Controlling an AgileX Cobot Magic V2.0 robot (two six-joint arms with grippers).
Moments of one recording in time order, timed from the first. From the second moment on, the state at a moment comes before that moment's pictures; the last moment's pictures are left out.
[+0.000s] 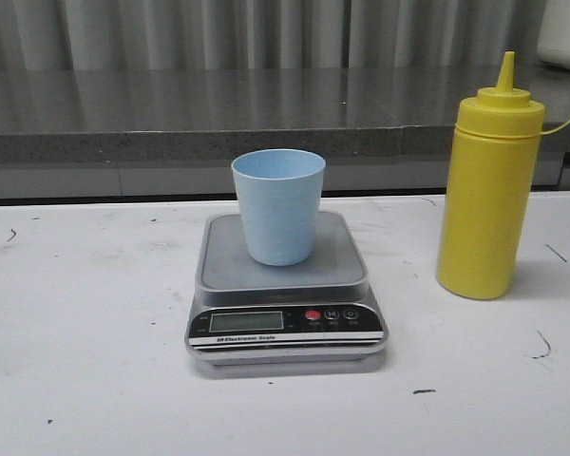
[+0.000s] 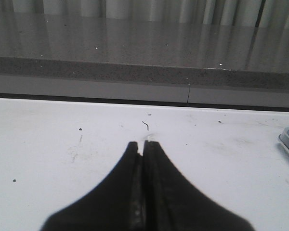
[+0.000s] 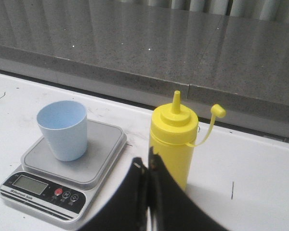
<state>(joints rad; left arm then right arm) 0.04 -0.01 0.00 -0.09 0.18 0.02 0.27 0.44 -0.42 0.34 0.26 -0.32</state>
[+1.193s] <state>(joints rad) 0.04 -0.01 0.00 -0.09 0.18 0.02 0.25 0.36 -0.30 0.19 0.21 -0.25</state>
